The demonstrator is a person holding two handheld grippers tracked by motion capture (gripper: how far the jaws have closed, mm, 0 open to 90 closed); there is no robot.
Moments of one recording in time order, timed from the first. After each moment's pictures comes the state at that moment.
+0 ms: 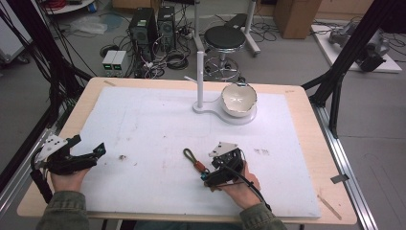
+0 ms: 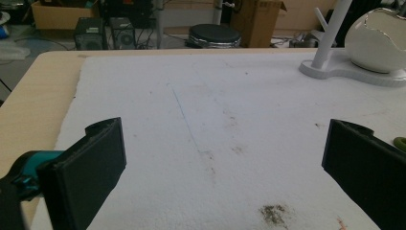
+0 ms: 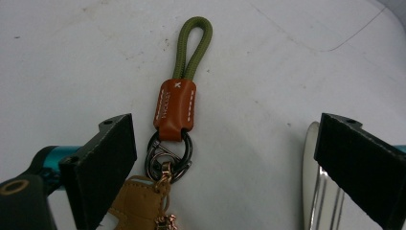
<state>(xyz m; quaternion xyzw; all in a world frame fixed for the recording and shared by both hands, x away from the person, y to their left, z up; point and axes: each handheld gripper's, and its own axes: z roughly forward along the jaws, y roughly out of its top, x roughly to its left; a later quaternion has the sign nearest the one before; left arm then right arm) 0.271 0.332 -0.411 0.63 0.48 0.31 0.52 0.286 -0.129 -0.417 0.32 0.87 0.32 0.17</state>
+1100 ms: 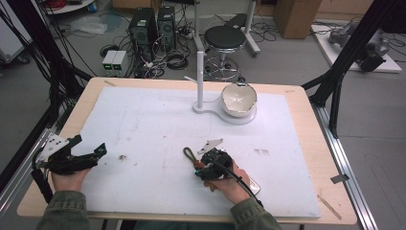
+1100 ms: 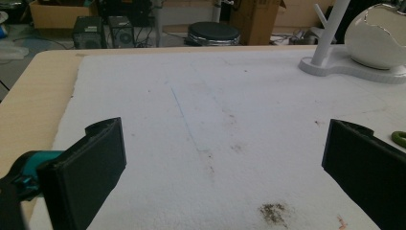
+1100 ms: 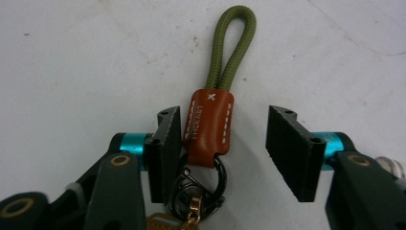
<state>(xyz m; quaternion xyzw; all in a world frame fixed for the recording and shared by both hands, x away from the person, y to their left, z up) 0.272 0.330 -0.412 0.64 0.48 0.31 0.51 0.301 -0.101 -0.426 0.30 0.90 0.29 0.12</state>
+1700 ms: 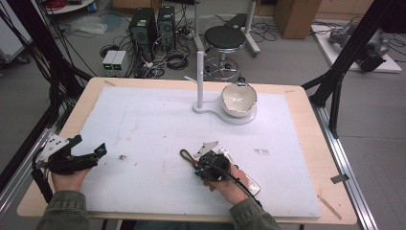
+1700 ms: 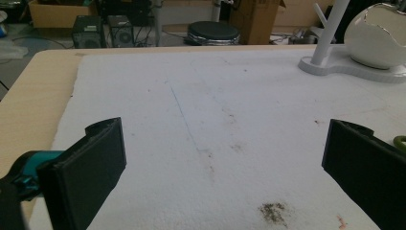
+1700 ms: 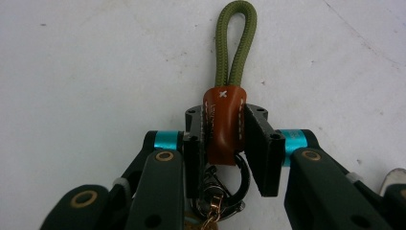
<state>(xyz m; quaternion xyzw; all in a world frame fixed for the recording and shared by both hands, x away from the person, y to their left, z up) 0.272 0.331 -0.412 0.64 0.48 0.31 0.51 0.296 -0.095 -0.425 0.28 0.91 0.29 0.13</state>
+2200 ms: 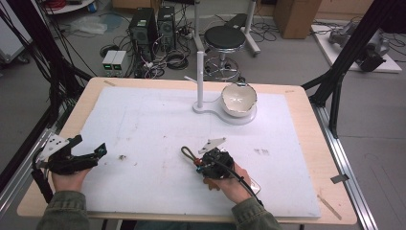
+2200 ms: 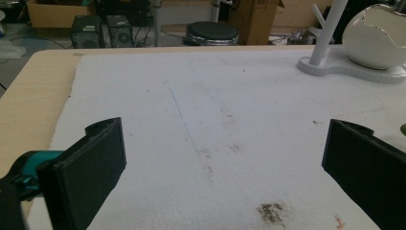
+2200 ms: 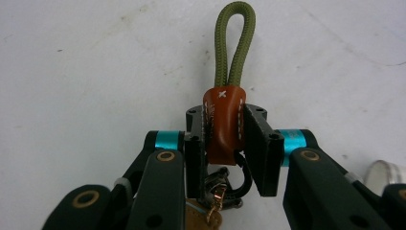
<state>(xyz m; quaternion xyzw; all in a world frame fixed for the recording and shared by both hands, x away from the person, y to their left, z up) 0.272 0.330 -0.412 0.64 0.48 0.31 0.51 0.298 -0.106 -0.413 0.30 0.89 0.32 0.11</state>
